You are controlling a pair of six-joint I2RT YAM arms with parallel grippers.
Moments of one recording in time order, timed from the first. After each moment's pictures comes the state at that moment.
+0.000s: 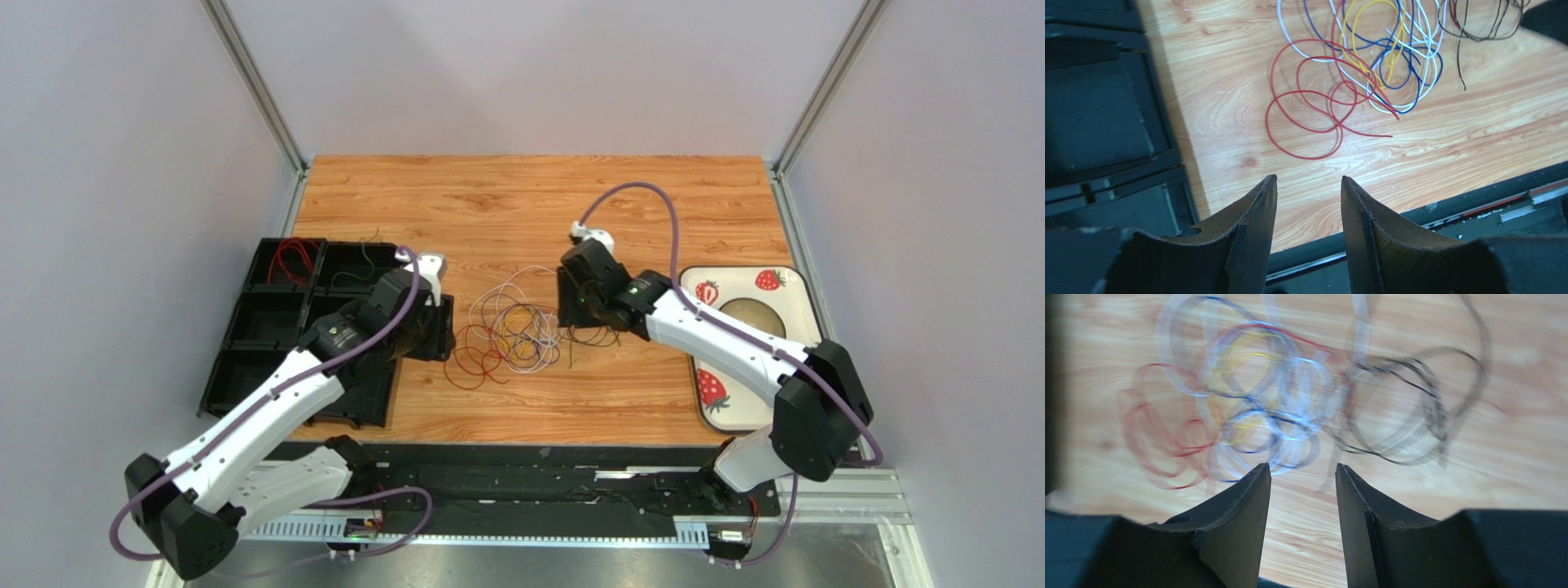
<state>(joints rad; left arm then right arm) -0.65 0.94 0.90 -0.78 -0.13 -0.42 0.79 1.50 1.17 -0.56 0.20 0.58</state>
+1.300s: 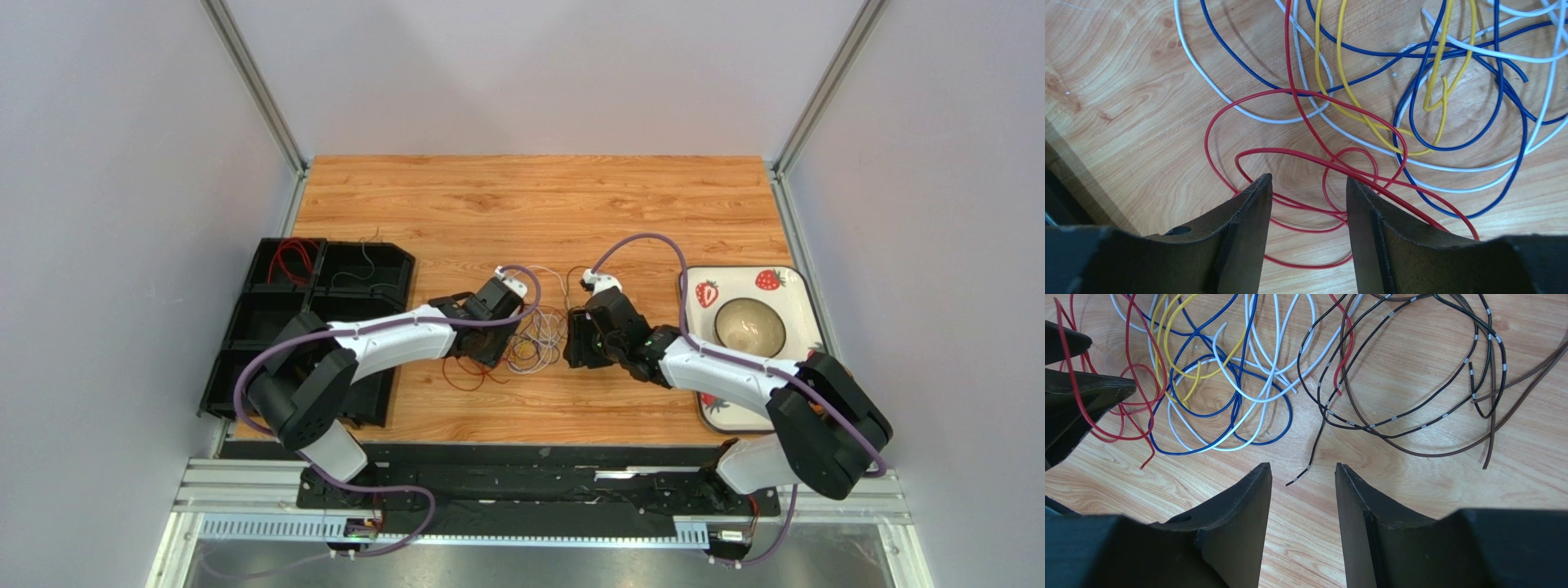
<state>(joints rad) -0.80 1.60 0.91 -0.42 -0.26 -0.22 0.74 1.38 0.67 -0.09 0.06 0.54</state>
